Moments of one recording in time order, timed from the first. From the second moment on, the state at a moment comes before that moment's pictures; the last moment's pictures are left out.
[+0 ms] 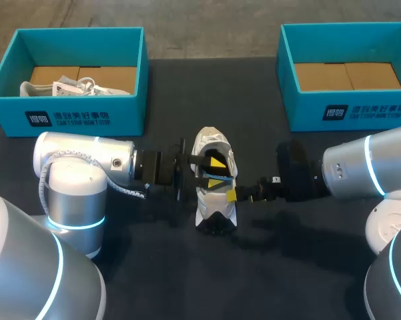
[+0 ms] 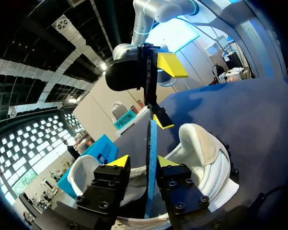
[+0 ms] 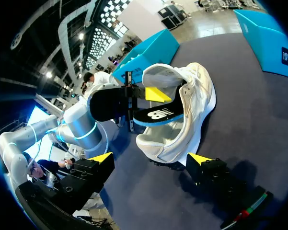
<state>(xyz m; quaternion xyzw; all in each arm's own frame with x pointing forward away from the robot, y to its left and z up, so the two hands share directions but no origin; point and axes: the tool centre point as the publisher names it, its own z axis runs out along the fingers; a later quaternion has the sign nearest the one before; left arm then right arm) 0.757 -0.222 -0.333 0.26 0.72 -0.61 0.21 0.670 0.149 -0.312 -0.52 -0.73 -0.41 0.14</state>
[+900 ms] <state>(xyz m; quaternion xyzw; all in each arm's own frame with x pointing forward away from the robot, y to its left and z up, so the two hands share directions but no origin) 0.743 -0.223 -0.336 0.27 0.71 -0.62 0.20 0.670 0.149 -0.311 -0.52 -0.73 -0.41 0.14</state>
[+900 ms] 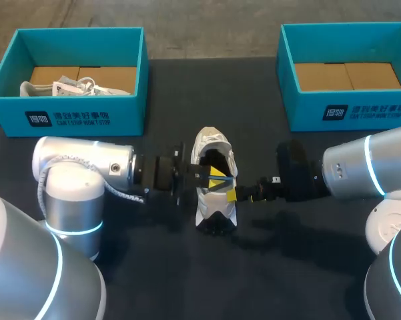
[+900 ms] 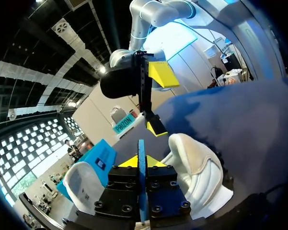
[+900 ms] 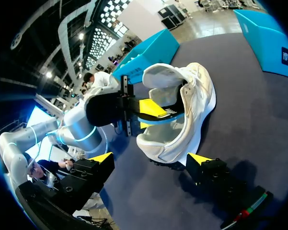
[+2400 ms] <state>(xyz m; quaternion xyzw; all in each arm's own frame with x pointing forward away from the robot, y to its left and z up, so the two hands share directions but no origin) 0.741 -0.219 -0.334 0.27 0.71 -0.62 0.19 0.670 0.149 -0.312 -0.52 -0.73 -0.41 0.14</state>
